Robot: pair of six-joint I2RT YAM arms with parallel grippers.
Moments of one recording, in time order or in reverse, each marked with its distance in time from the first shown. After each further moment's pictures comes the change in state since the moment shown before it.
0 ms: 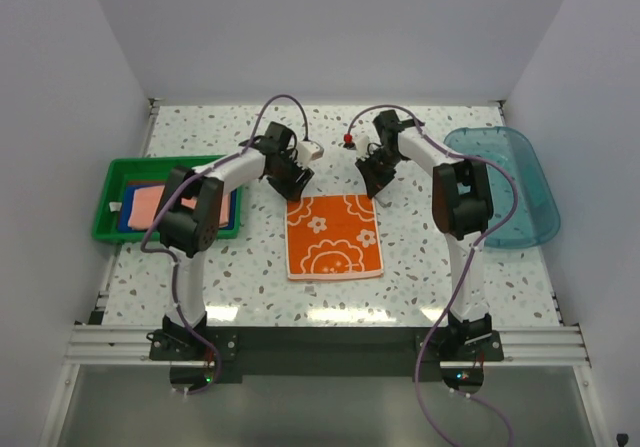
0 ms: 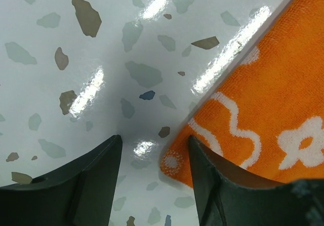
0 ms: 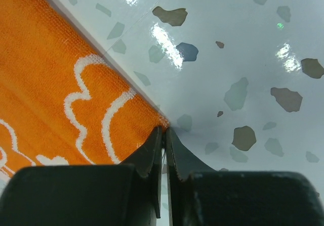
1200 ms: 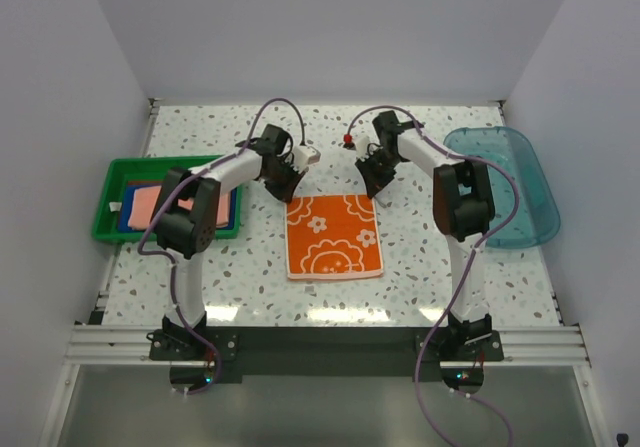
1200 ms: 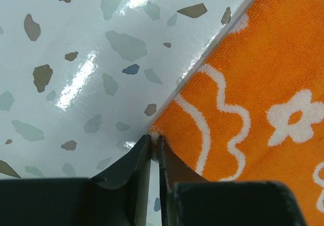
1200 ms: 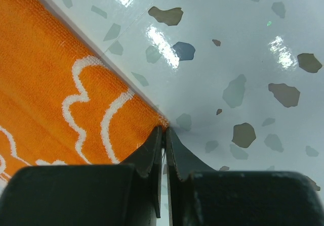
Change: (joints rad) left arm 0.012 -0.020 -0.030 -0.063 0.040 0.007; right arm 0.003 -0.023 -0.039 0.042 0.027 0.028
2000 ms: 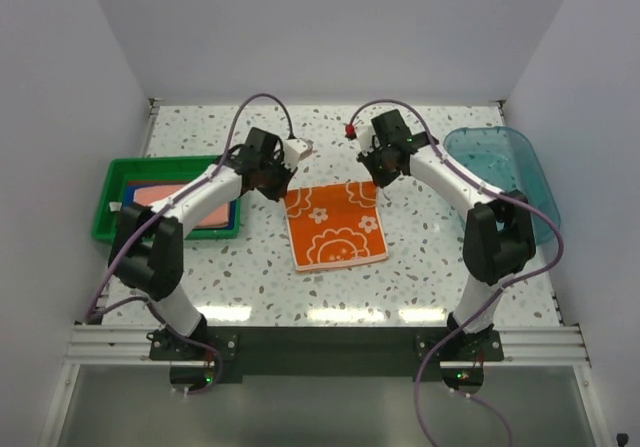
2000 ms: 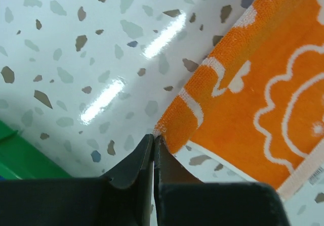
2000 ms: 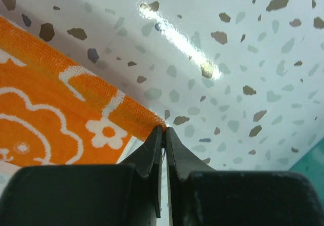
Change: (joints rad) left arm -0.030 -0.333 -0.204 0.105 -0.106 -0.094; right arm 0.106 -0.420 -0.291 0.214 0.306 0.151
